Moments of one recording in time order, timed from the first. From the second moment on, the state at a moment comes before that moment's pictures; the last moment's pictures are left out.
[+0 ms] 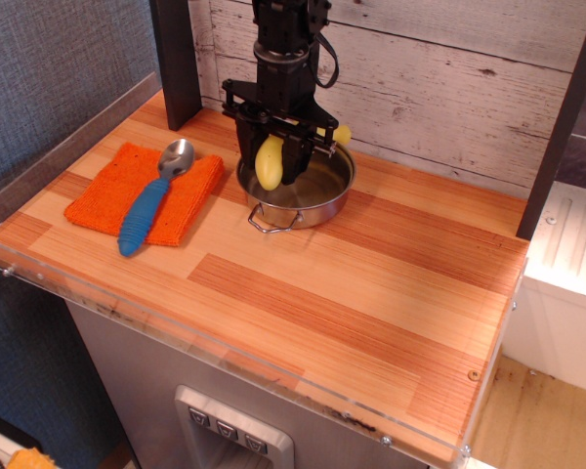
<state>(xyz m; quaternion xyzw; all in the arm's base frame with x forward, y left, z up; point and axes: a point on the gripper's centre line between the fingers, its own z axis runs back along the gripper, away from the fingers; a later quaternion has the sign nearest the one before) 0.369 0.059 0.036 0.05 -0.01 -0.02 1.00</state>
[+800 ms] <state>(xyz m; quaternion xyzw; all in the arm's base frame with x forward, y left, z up) 0.342 0.047 0.095 0.00 -0.05 -0.06 1.00</state>
